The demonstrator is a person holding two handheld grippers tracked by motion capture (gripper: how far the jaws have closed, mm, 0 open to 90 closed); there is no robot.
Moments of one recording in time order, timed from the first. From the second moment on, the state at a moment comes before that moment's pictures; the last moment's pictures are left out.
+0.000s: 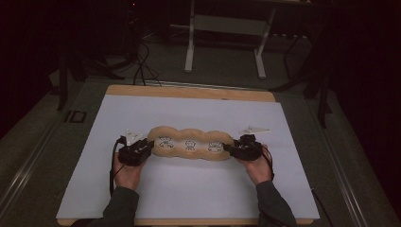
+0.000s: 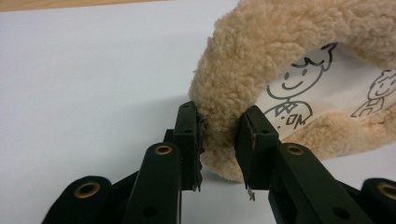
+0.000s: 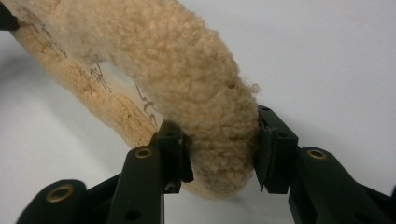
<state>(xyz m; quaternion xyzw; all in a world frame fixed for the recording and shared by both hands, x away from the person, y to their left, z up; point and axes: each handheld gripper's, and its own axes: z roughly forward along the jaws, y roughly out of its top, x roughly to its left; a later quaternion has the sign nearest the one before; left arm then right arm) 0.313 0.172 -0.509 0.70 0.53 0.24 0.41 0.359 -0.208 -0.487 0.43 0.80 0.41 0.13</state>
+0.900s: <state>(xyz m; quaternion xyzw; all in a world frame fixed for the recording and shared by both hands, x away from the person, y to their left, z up) 0.309 0.175 -0.506 0.71 0.53 0.20 0.42 0.363 -0.215 -0.484 0.44 0.79 0.41 0.10</state>
